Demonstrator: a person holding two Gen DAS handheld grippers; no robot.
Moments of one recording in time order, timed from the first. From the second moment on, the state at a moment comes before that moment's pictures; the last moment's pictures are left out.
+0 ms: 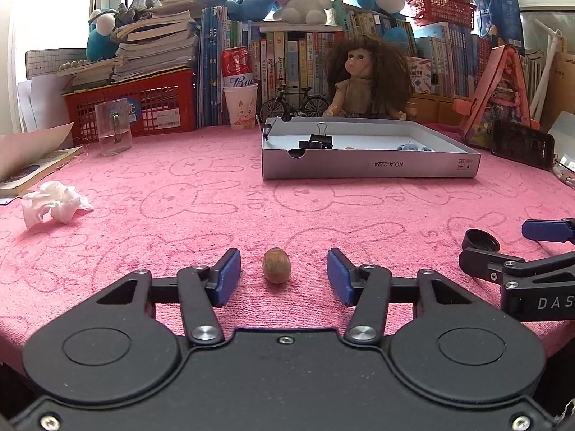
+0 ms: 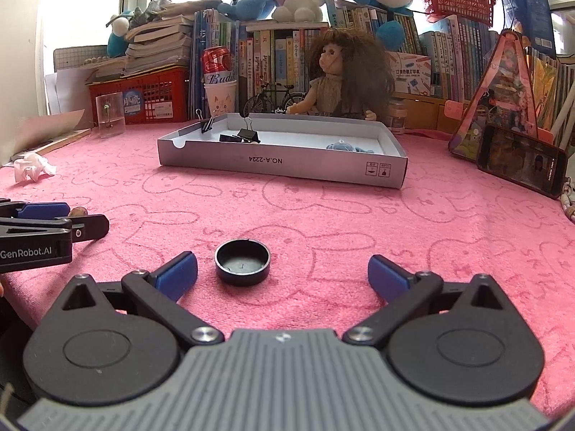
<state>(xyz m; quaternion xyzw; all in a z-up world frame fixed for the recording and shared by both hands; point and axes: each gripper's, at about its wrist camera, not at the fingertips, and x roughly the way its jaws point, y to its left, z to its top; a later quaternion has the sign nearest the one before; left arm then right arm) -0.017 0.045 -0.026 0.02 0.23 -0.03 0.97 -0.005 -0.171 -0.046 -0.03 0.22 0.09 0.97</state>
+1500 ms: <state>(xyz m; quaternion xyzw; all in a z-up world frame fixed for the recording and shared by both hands) 0.005 -0.002 -0.002 0.03 0.21 -0.08 0.97 -0.003 -0.171 -0.031 0.00 0.19 0.10 0.98</state>
